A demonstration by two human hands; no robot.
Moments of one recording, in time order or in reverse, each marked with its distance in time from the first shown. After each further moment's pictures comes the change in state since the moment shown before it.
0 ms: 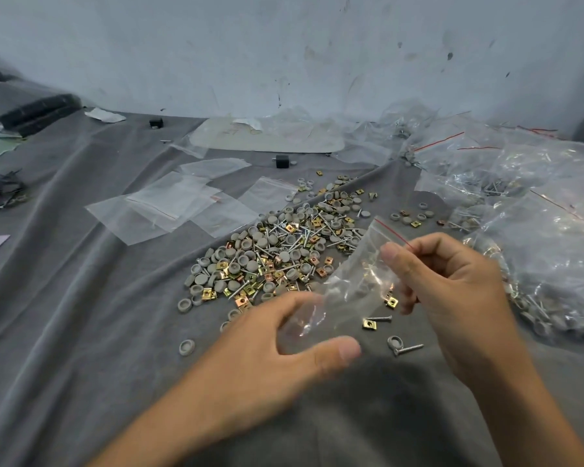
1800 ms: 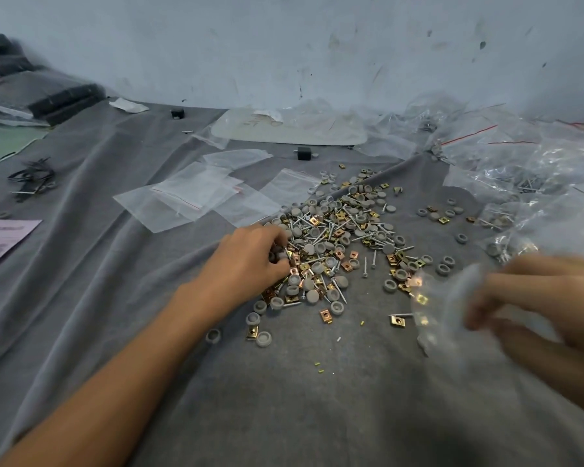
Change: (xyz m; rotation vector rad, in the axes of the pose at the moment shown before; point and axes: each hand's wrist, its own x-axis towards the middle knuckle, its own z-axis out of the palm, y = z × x) left_hand 0.096 -0.062 -0.059 0.715 0.264 0.104; right_hand -0.017 -0.066 -0.043 -1.202 -0.561 -0.420
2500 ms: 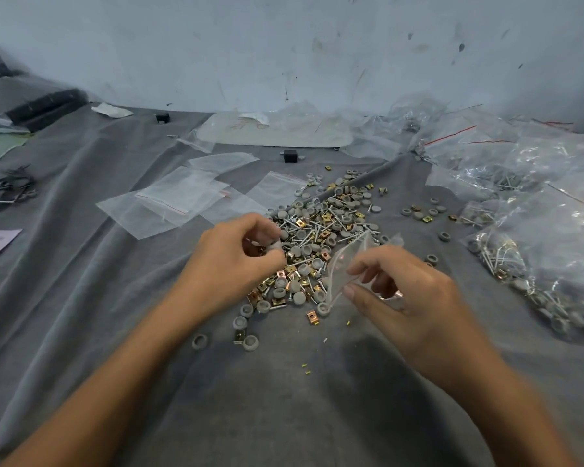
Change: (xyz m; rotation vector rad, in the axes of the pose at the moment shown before) left_hand -0.020 0.023 -0.026 -0.536 0.100 -0.104; right_hand 0.041 -0.019 0.089 0.459 0.307 0.100
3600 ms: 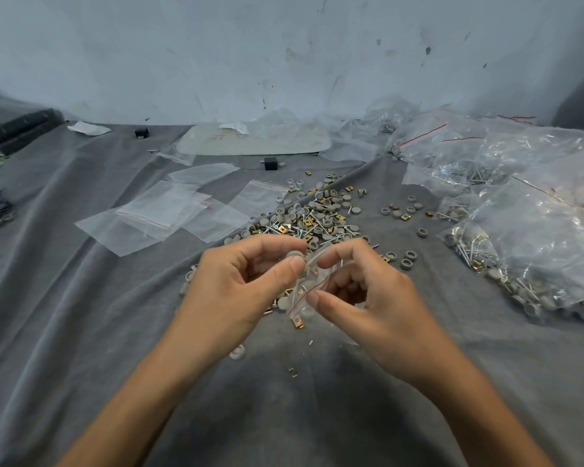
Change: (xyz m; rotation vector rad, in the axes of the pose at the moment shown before) left_hand -0.037 0.054 0.010 -0.526 -0.089 0.010; right_hand 0.003 -0.013 0.009 0.388 -0.051 0.181
